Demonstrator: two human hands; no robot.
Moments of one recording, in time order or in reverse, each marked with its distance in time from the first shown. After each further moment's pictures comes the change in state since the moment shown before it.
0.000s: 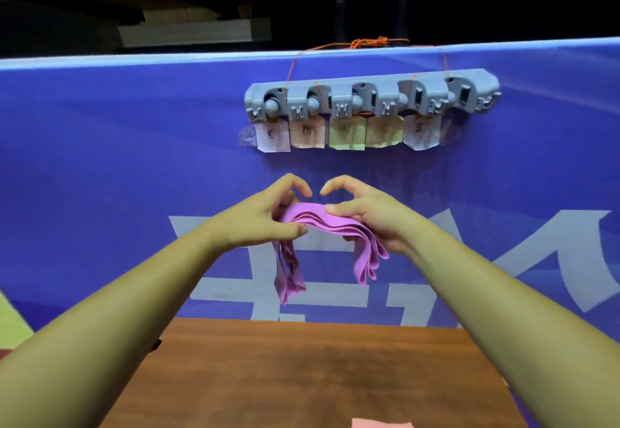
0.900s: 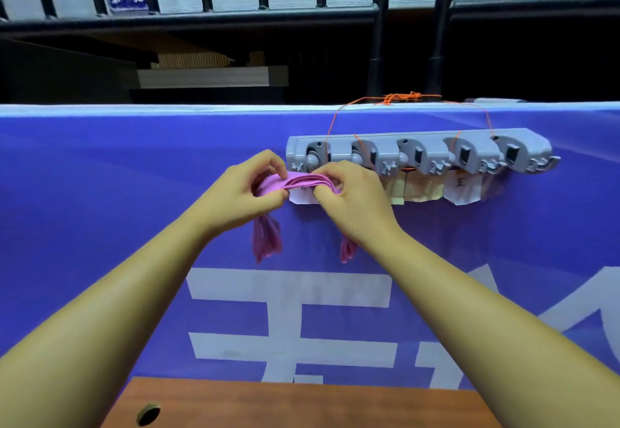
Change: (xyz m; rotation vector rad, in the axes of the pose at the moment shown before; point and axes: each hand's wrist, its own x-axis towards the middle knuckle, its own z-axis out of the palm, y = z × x) left_hand 0.019 -0.013 -0.138 0.195 0.346 0.220; right_hand 0.106 -0.080 0.069 -0.754 0.603 -0.548
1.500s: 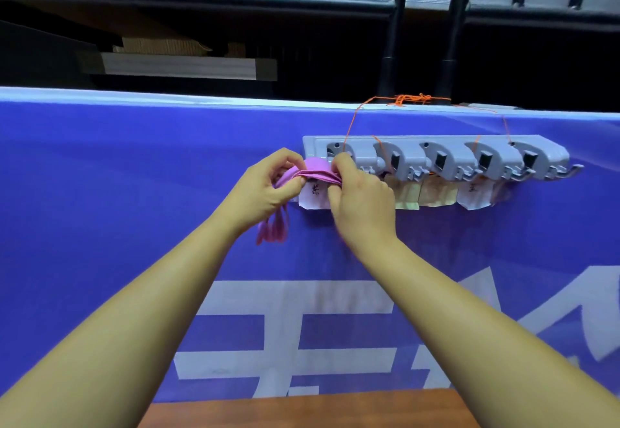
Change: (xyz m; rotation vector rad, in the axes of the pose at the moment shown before) left_hand 0.040 -0.068 0.005 -0.207 0.067 0.060; right_hand 0.019 -0.012 0.053 -0.498 0.184 -0.004
